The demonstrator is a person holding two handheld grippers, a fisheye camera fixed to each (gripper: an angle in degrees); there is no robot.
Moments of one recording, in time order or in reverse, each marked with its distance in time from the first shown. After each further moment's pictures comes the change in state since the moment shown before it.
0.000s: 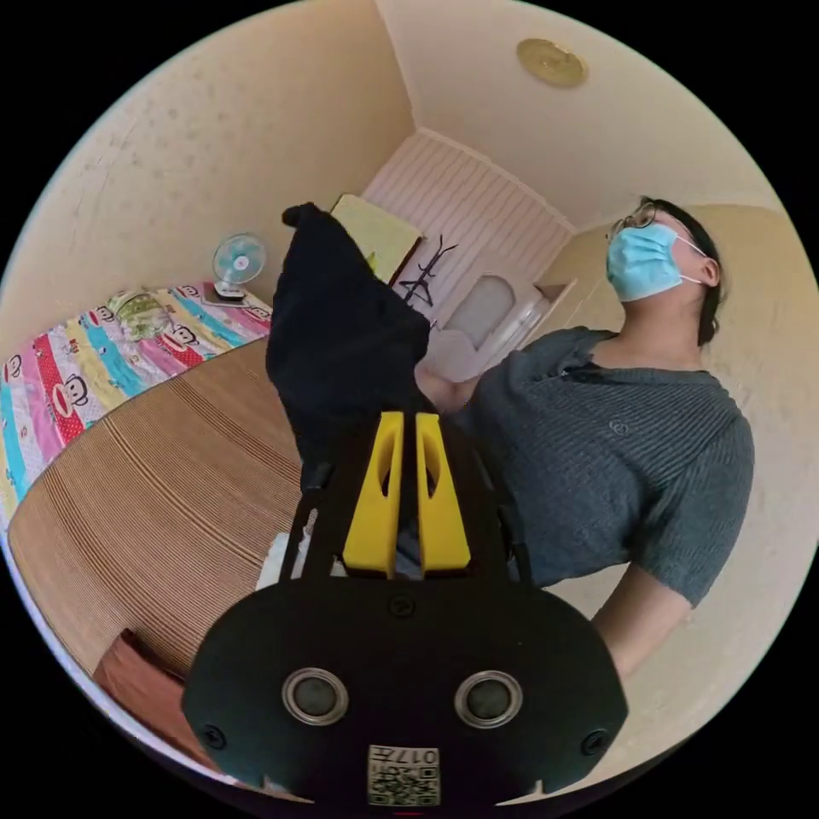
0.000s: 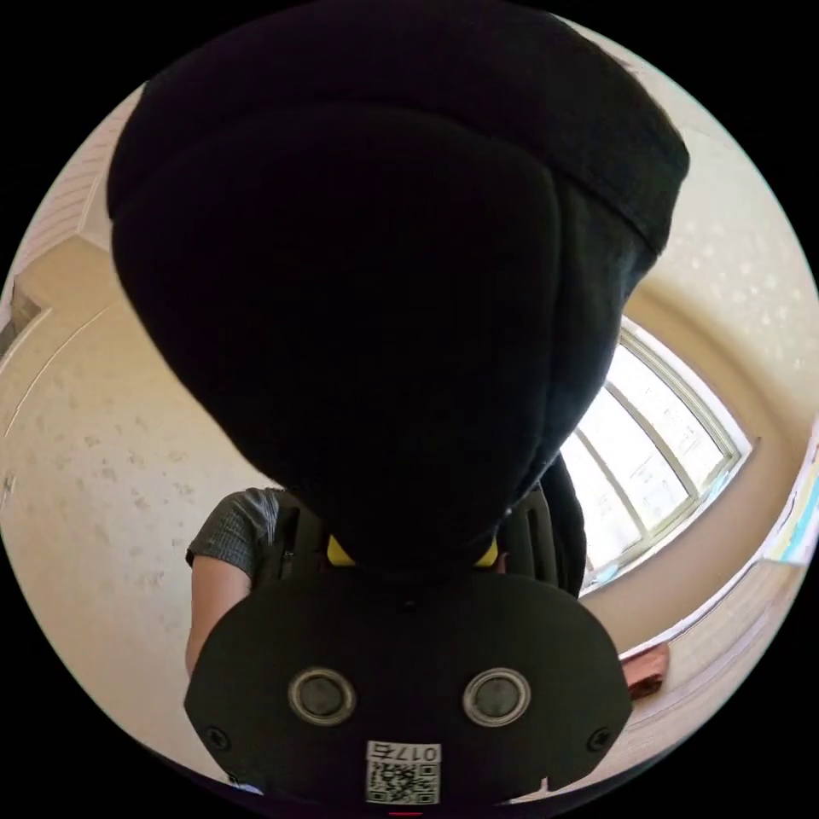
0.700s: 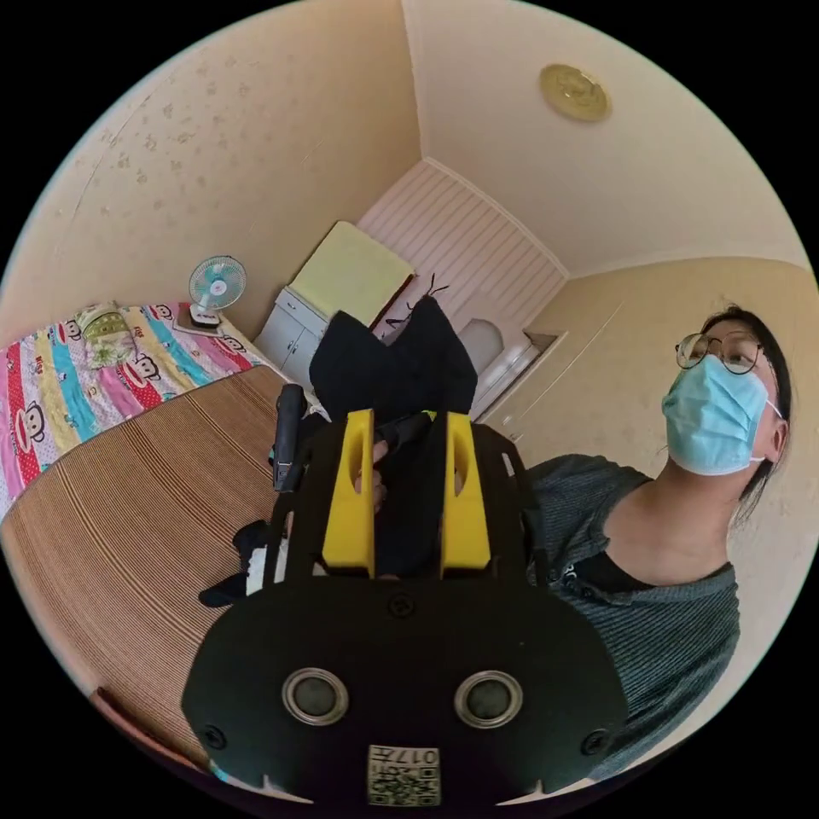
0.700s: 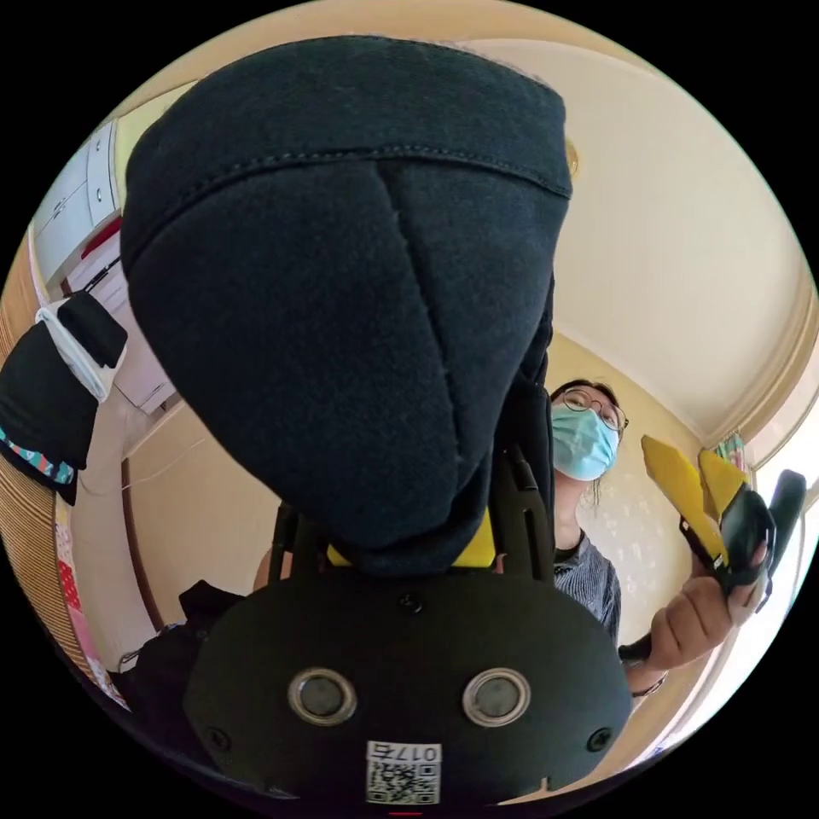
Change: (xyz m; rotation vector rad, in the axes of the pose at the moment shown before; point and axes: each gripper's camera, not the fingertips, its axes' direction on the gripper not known) left arm -0.010 -0.144 0.145 0.157 0.131 -0.060; right arm -0.045 0.179 0.144 0.086 -1.156 -0.240
